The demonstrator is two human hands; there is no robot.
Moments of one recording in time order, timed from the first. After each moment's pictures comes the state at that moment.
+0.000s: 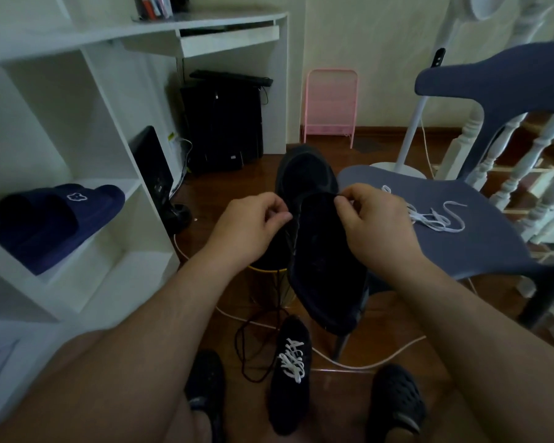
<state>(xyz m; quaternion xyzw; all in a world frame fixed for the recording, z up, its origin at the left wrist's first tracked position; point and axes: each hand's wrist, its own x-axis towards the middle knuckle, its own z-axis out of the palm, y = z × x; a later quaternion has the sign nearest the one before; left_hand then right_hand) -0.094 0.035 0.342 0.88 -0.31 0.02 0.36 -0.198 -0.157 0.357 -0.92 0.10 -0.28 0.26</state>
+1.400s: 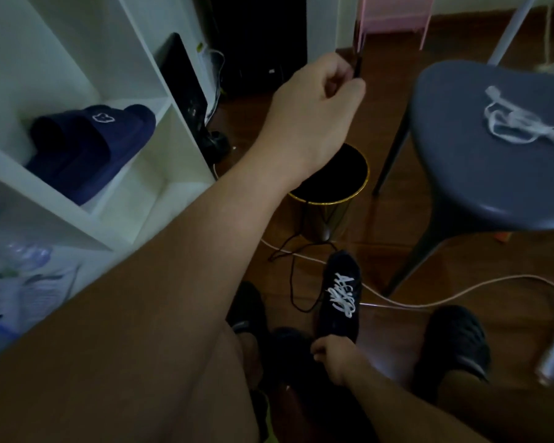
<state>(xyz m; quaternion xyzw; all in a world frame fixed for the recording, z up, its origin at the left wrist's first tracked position) -0.088 0.024 0.354 0.83 -0.25 0.01 0.50 -0.266 -0.025 0.000 -0.87 0.11 0.37 0.30</state>
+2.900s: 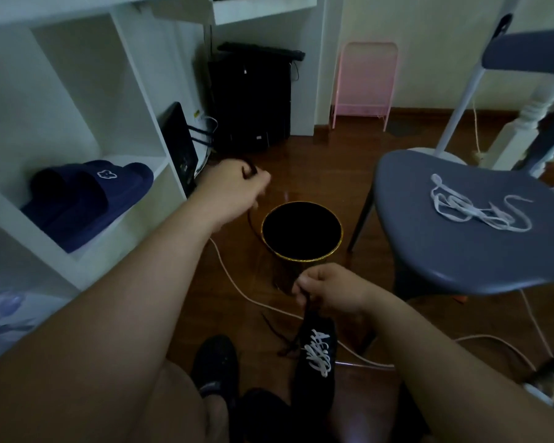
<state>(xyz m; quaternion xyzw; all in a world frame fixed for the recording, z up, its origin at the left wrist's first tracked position) -0.025 0.091 0.352 0.90 -0.17 -0.05 0.39 -0.152 -0.100 0.235 -0.82 0.04 0.23 0.52</state>
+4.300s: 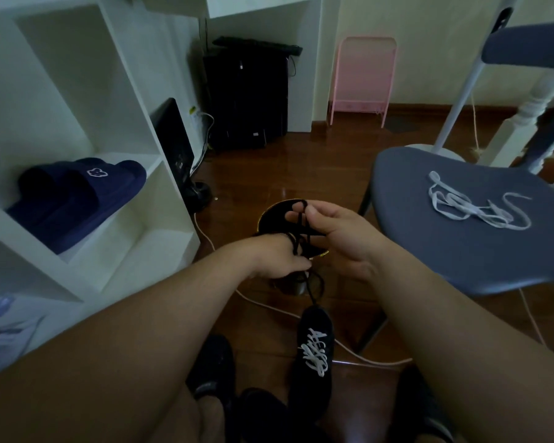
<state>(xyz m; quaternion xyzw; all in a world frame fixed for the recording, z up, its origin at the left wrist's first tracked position) -0.047 0.040 0.277 0.88 -0.29 -0.33 0.17 -0.113 -0.110 0.284 -0.58 0.14 0.08 0.80</state>
